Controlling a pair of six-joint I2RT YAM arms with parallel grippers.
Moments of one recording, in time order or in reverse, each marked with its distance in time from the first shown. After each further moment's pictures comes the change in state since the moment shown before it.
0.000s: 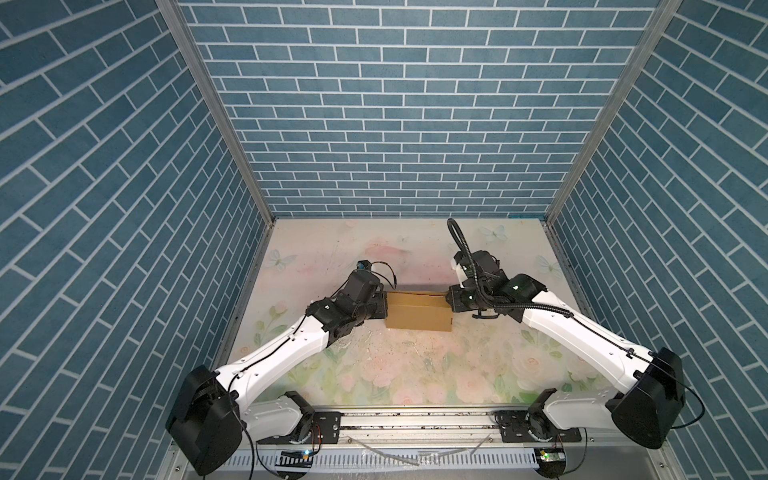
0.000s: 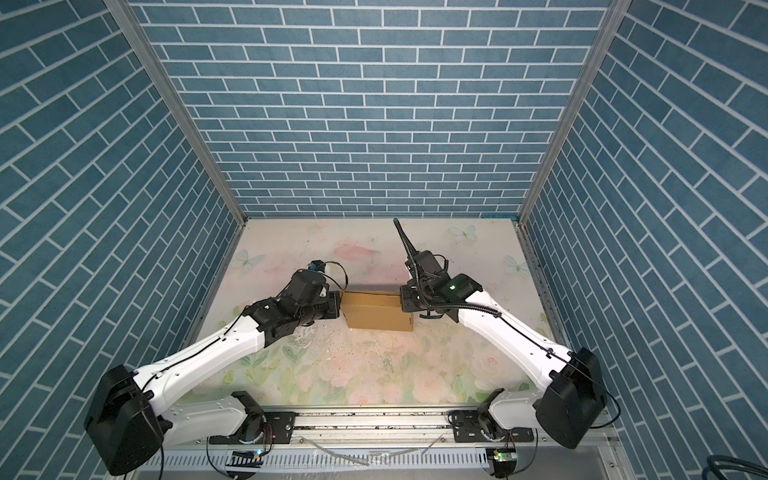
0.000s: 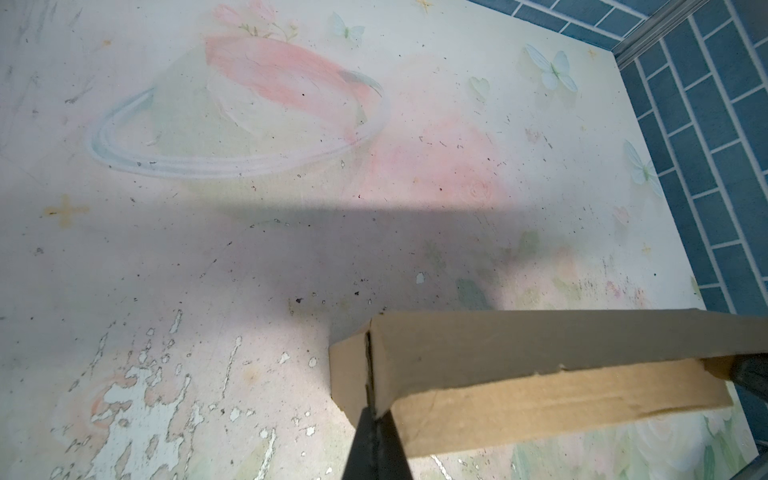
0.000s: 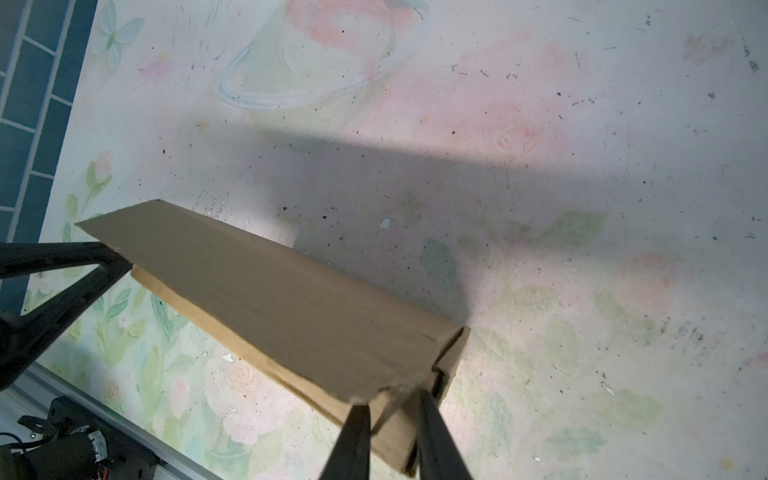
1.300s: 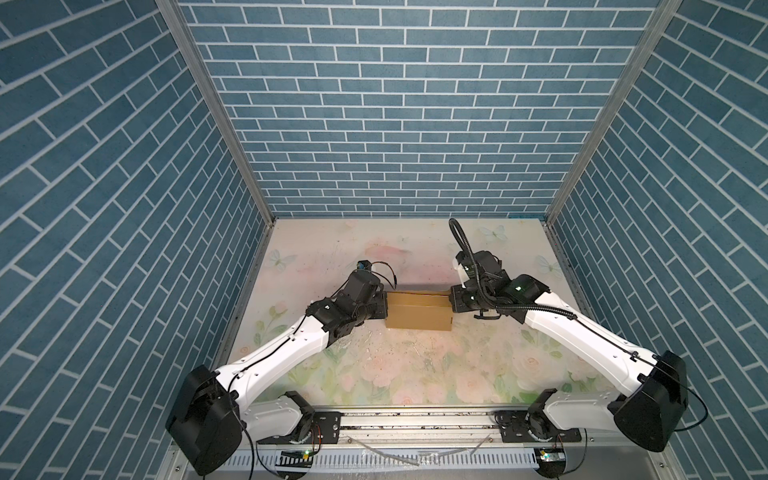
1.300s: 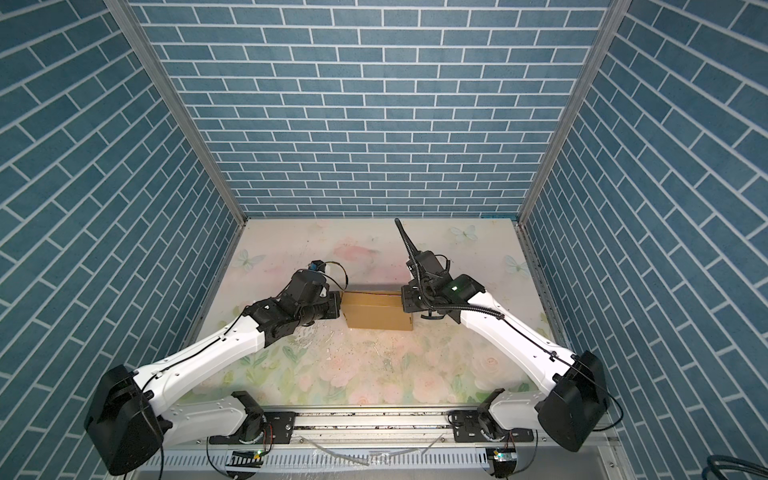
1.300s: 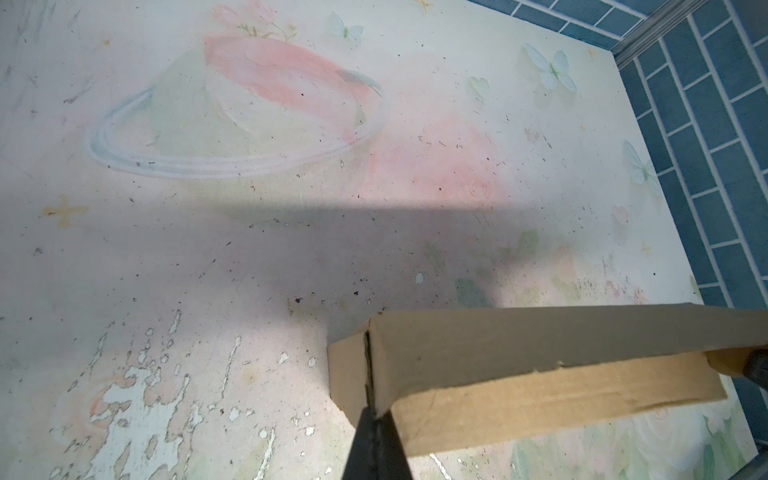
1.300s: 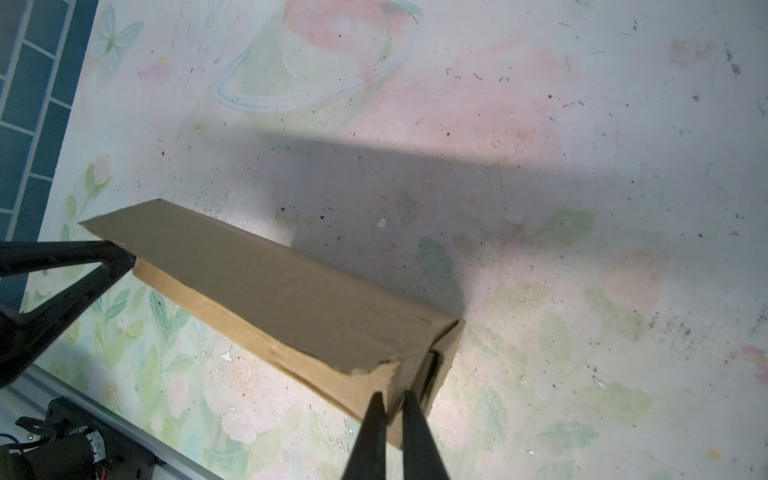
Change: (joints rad) left arm -0.002 0.000 0.000 0.001 0.000 0.000; right arm 0.000 -0.018 0.000 -0.013 0.011 0.000
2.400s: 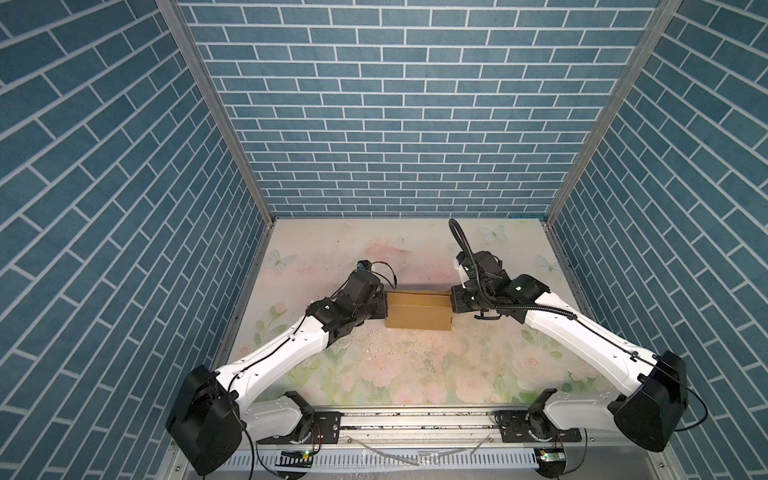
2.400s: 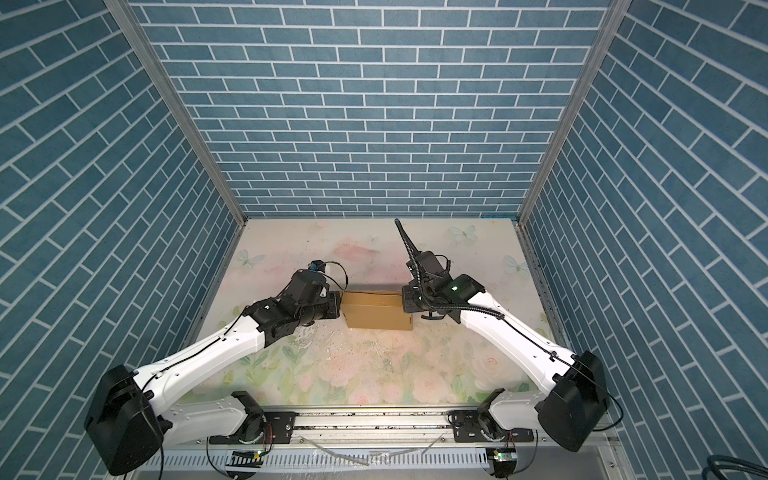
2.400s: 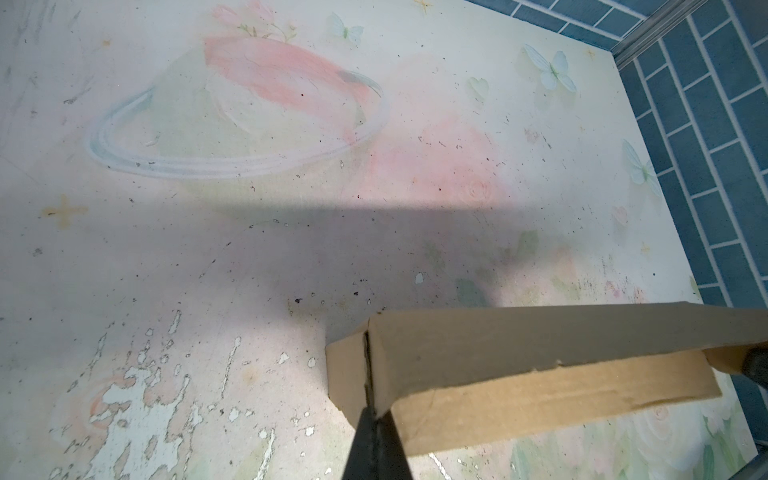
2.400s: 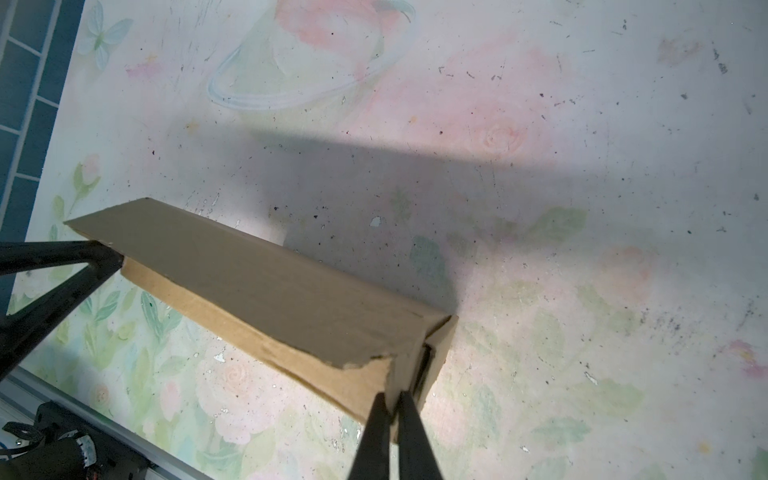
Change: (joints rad) left arm 0.000 0.000 0.000 0.001 0.000 0.000; right arm 0.000 0.000 0.000 -0.010 0.015 0.000
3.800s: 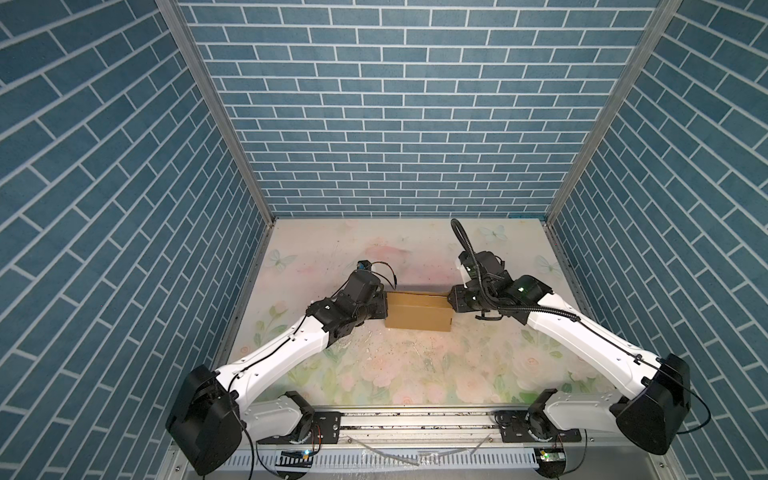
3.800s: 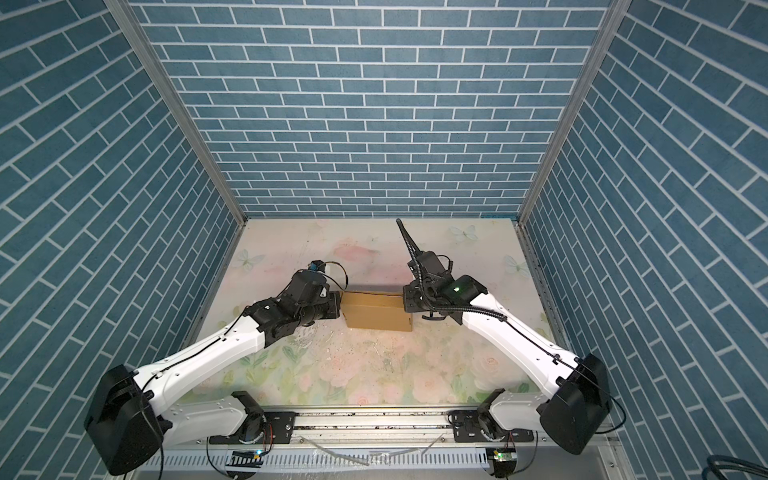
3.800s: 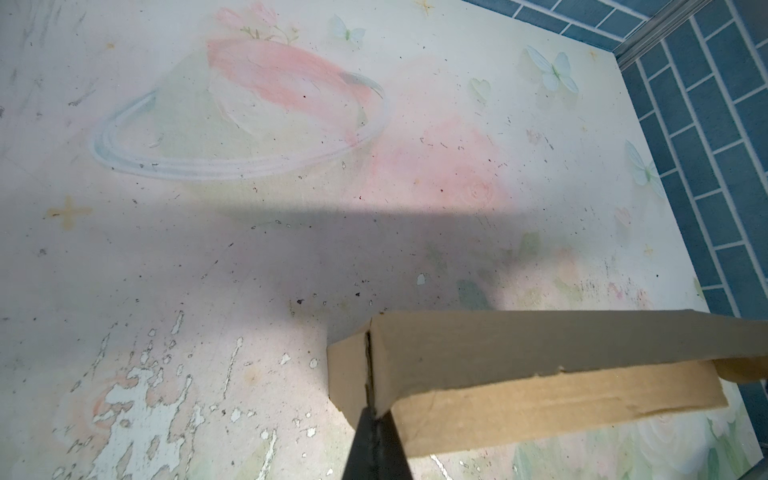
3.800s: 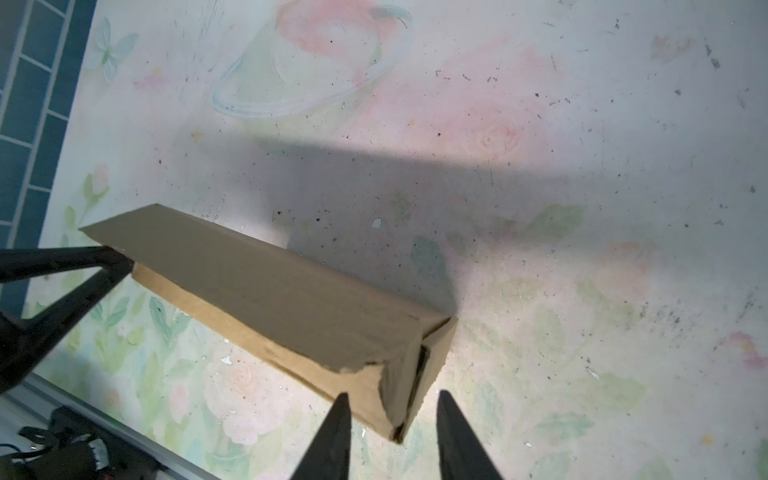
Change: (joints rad) left arm -0.003 0.000 -0.003 0.003 -0.011 0.000; right arm 0.000 -0.023 -0.001 -0.002 0.000 0.024
